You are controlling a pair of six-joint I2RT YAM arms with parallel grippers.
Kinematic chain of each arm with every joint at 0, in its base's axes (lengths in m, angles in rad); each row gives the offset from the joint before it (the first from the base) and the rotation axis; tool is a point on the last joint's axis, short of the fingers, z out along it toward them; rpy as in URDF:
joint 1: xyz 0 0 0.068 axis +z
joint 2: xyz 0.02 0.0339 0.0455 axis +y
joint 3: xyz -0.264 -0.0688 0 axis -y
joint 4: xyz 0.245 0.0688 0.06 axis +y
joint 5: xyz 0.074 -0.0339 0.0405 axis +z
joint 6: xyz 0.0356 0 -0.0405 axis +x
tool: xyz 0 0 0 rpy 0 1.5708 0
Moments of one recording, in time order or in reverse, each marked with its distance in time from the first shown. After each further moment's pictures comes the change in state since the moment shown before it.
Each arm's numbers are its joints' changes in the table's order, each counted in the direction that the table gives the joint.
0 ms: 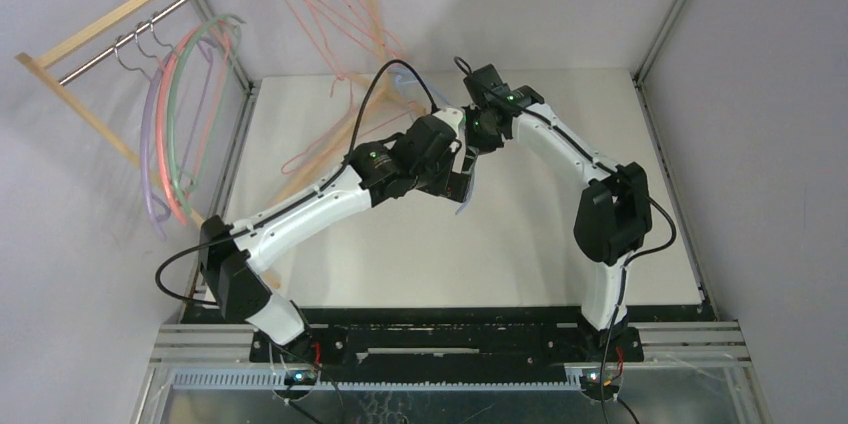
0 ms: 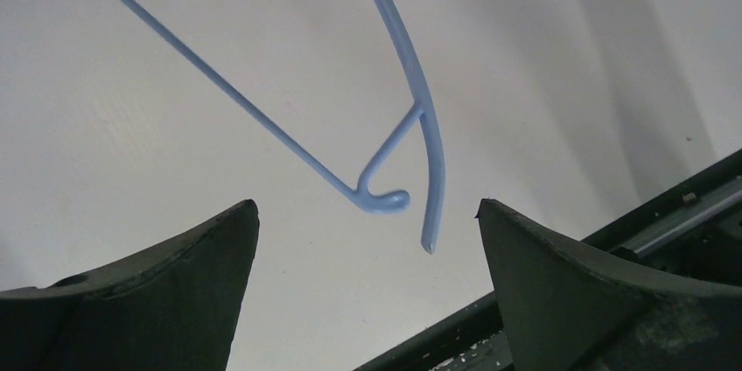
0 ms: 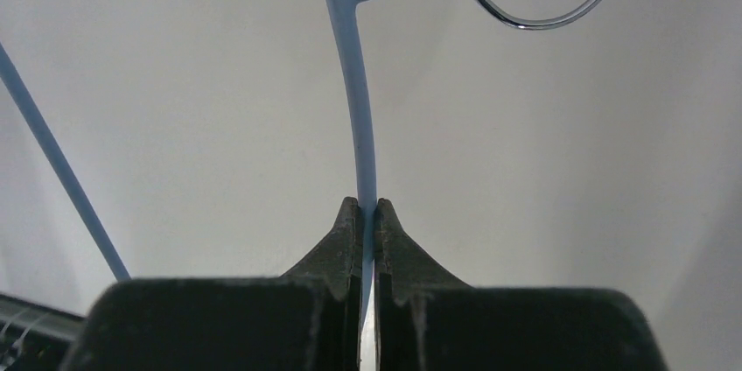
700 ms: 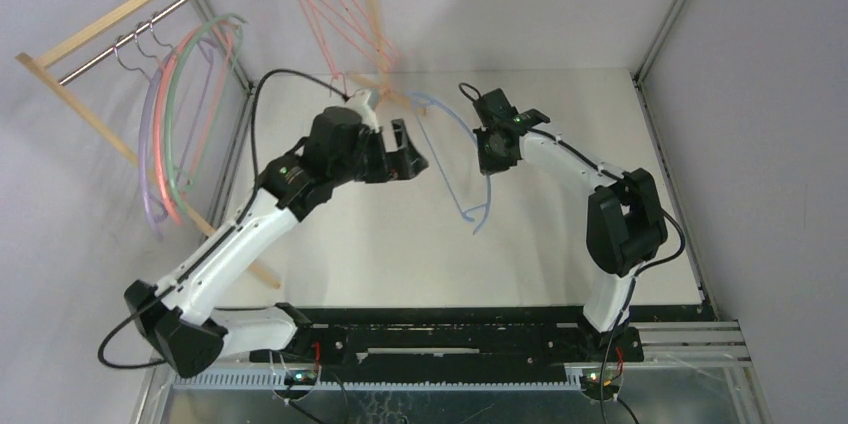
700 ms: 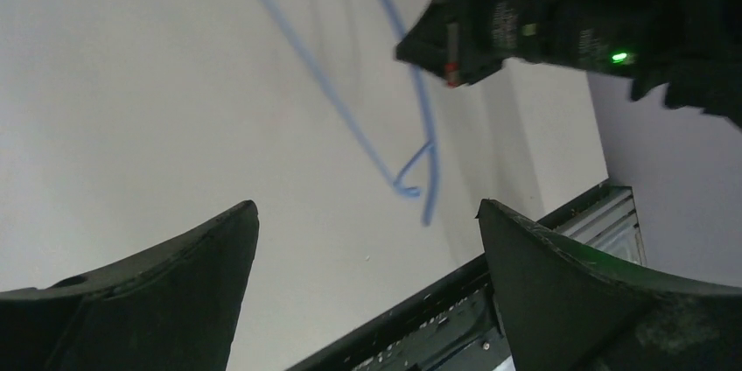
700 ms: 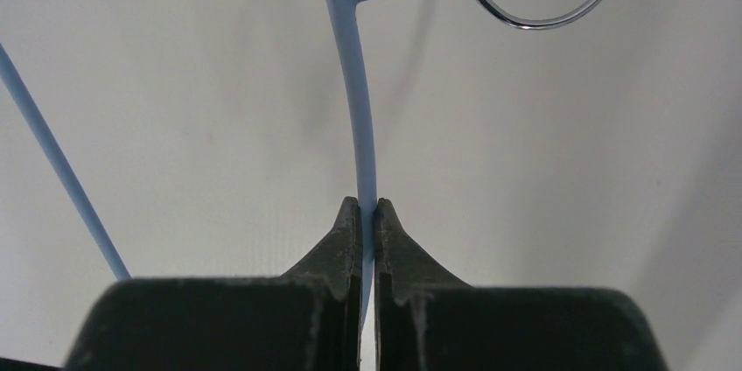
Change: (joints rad) left arm 0.299 -0.392 -0.301 -0.134 -0.260 -0.203; right arm -0.029 -0.103 -0.299 -0.136 -0.030 -0.065
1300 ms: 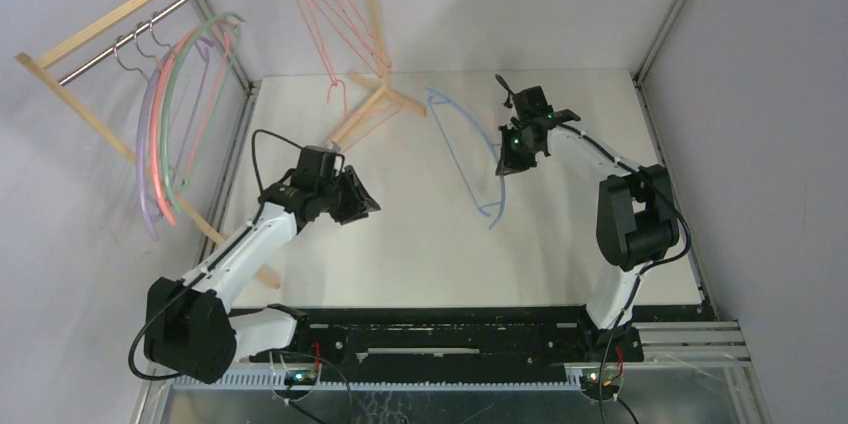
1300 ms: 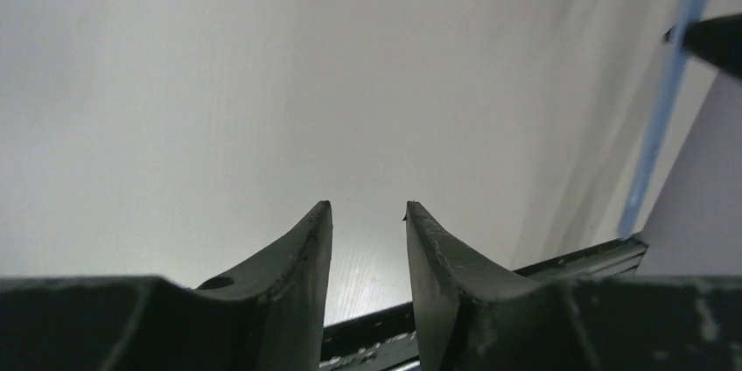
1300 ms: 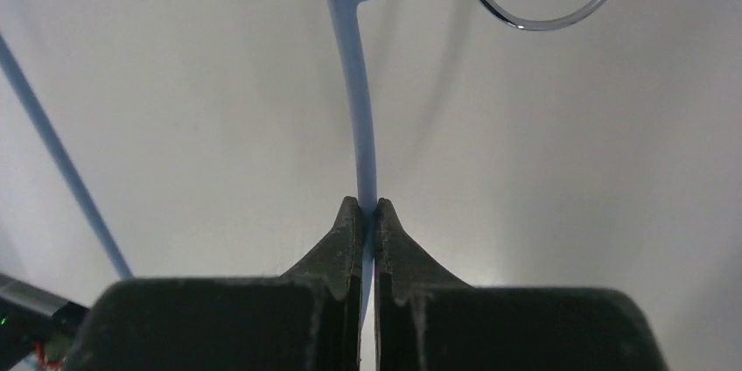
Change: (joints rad) left arm 0.285 0.019 -0.391 -0.100 -0.149 -0.154; right arm -0.153 0.003 -0.069 -0.074 0.304 -0.059
